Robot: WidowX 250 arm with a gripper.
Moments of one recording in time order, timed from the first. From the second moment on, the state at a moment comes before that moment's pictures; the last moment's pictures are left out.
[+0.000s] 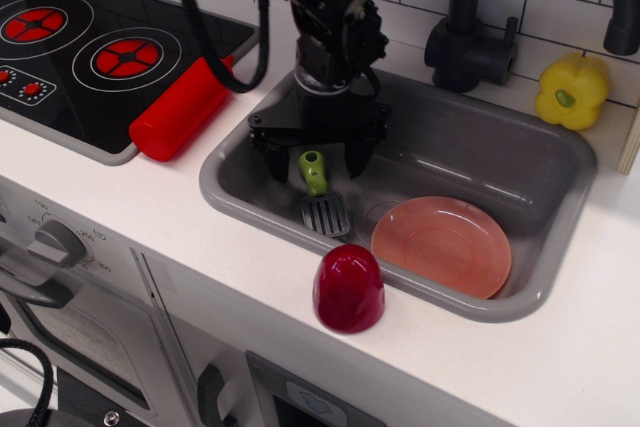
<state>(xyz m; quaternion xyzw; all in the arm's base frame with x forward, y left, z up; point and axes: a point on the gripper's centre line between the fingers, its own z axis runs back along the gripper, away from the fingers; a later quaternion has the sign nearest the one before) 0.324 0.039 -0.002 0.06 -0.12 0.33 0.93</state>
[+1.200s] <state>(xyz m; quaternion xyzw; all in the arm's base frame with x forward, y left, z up) 0.331 0.034 -0.023 0.04 -0.12 0.35 0.93</state>
